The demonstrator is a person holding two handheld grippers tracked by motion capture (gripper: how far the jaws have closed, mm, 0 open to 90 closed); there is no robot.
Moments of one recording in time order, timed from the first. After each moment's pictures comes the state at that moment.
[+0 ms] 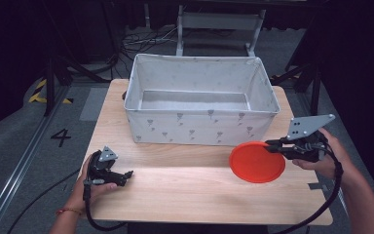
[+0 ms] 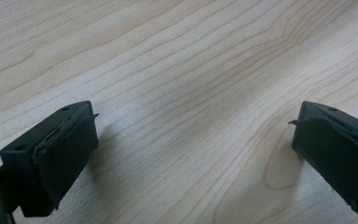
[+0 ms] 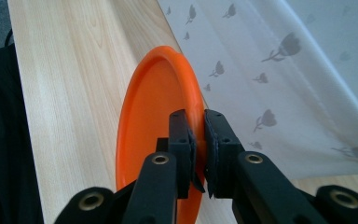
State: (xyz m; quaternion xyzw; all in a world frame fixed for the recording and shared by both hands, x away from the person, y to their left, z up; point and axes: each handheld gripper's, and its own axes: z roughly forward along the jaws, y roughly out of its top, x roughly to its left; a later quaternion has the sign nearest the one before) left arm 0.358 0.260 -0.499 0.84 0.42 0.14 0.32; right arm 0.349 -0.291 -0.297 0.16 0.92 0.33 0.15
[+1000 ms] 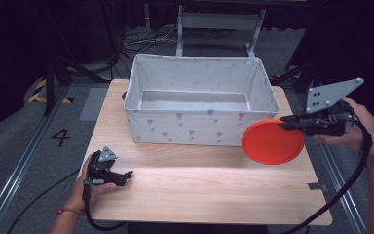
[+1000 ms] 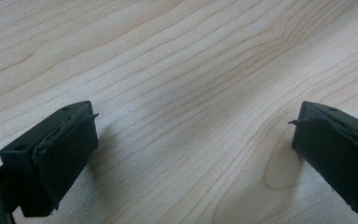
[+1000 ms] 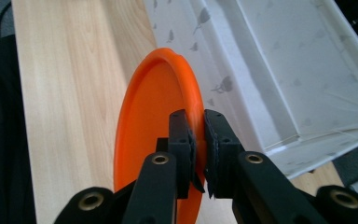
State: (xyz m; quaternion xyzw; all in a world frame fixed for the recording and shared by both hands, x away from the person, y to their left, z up) left arm 0.358 0.260 -0.499 0.84 0.42 0.14 0.32; right arm 0.367 -0.298 -0.216 0.11 0.93 0.29 0.17
